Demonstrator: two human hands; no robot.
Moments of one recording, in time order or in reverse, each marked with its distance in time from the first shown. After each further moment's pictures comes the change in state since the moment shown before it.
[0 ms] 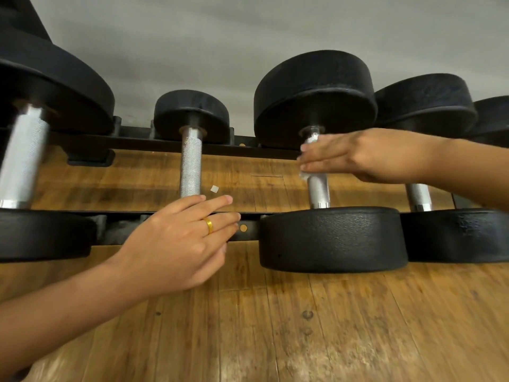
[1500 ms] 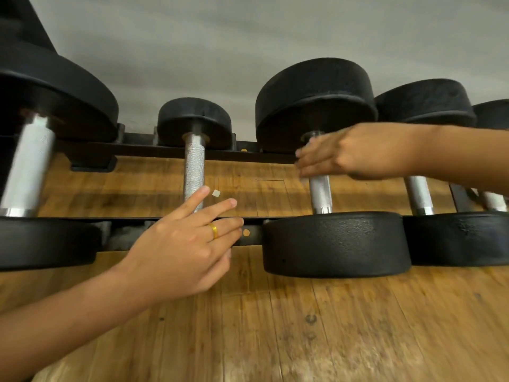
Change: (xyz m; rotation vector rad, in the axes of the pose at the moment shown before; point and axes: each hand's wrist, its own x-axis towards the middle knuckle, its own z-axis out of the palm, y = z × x) left_hand 0.003 0.000 -0.001 0.021 -0.016 0.003; right_hand 0.019 -0.011 -0.029 -0.091 -0.122 0.071
